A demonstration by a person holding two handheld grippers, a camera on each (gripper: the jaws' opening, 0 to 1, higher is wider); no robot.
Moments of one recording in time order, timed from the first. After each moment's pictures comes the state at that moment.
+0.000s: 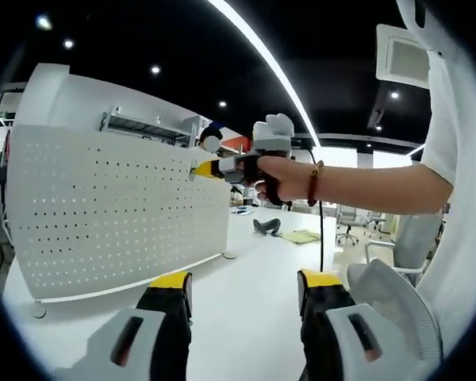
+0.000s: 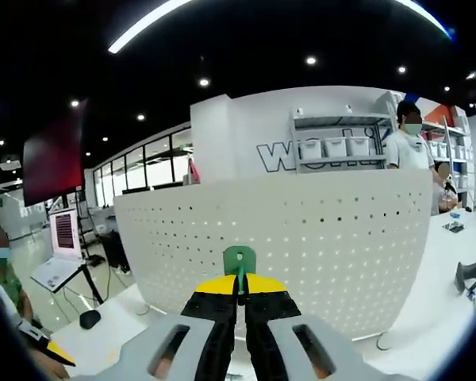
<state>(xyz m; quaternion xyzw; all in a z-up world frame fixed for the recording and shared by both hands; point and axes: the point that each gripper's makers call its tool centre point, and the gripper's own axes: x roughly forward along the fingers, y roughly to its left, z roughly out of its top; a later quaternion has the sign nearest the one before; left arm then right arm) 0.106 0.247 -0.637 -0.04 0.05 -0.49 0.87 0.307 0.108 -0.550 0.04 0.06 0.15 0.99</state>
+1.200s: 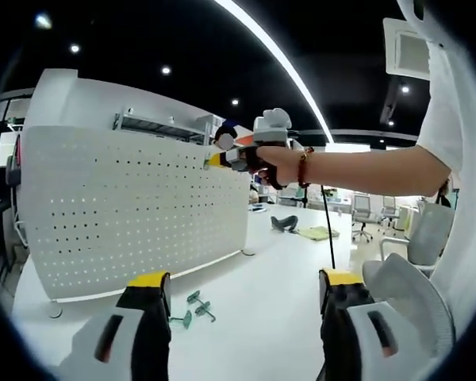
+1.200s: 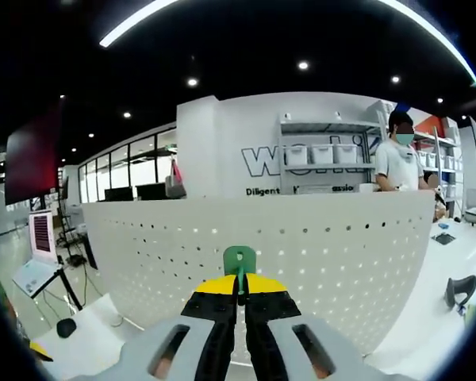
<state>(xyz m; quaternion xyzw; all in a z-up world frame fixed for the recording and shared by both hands) 0.130 0.269 -0.645 -0.03 0.06 -0.45 0.89 0.365 0.082 -0.534 0.02 0.05 0.11 0.99</state>
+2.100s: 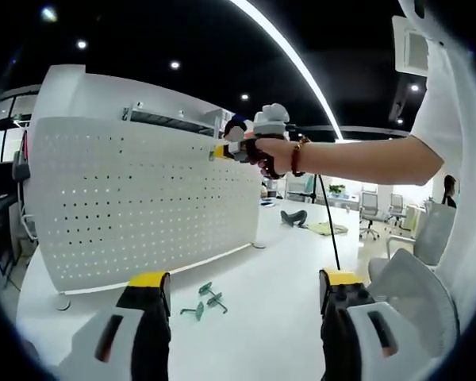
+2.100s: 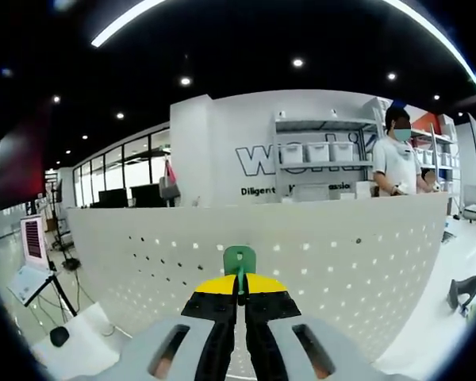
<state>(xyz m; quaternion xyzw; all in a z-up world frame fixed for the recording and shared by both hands) 0.139 0.286 -0.655 -0.02 0.07 -0.43 0.90 0.406 0.078 -0.530 0.02 0.05 0.09 0.99</state>
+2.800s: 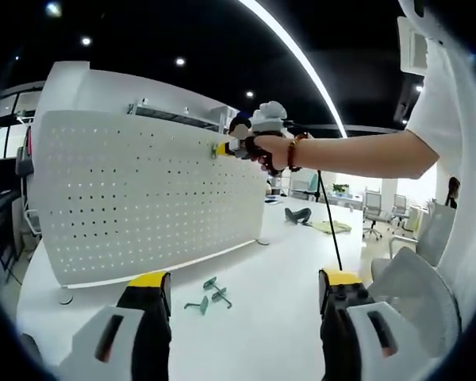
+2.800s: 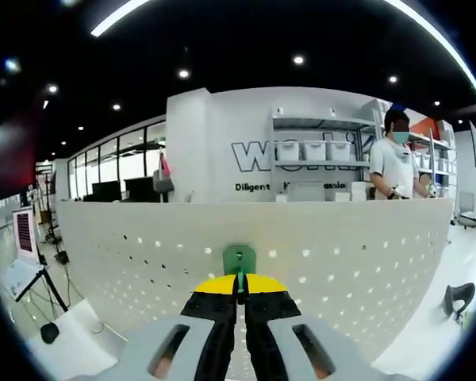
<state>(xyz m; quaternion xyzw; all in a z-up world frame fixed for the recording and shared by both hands) 0.142 0.294 -0.663 -0.03 0.08 -0.42 0.90 0.421 0.075 -0.535 0.00 0.06 0.08 0.99</state>
